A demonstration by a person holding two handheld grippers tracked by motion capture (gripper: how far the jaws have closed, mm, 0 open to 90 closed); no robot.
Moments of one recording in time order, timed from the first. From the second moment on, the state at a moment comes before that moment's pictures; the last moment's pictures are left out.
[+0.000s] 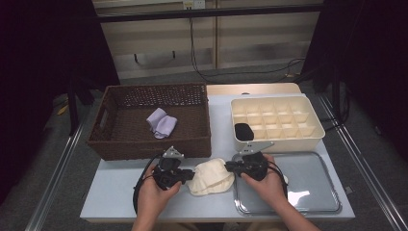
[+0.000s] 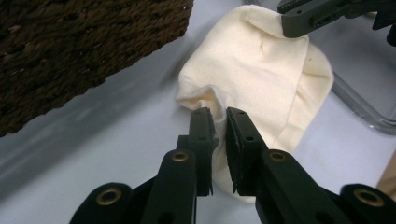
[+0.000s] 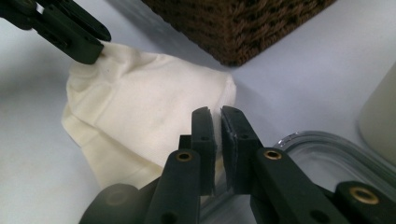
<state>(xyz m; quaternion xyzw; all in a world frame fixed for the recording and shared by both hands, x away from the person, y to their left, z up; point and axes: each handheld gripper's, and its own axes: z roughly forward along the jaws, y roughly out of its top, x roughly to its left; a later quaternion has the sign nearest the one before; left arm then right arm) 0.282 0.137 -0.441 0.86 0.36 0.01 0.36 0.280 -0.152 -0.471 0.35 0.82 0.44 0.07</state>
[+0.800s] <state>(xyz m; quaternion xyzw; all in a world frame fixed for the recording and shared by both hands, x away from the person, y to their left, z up) 0.286 0.133 -0.443 0.86 0.36 0.02 0.36 0.263 -0.171 -0.465 0.39 0.79 0.46 0.07</state>
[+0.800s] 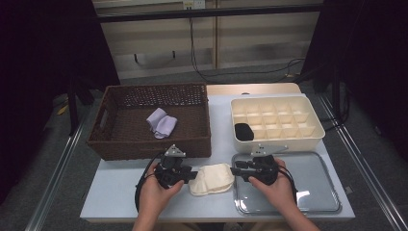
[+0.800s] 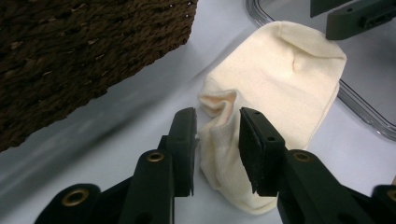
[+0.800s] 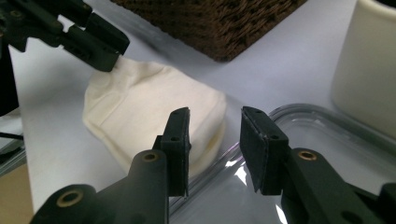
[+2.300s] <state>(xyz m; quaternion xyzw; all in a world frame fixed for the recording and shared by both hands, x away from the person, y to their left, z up) 0.281 0.136 -0.459 0.87 0.36 -0.02 0.33 0.260 -0.166 -0.476 0.39 0.80 0.46 0.01</state>
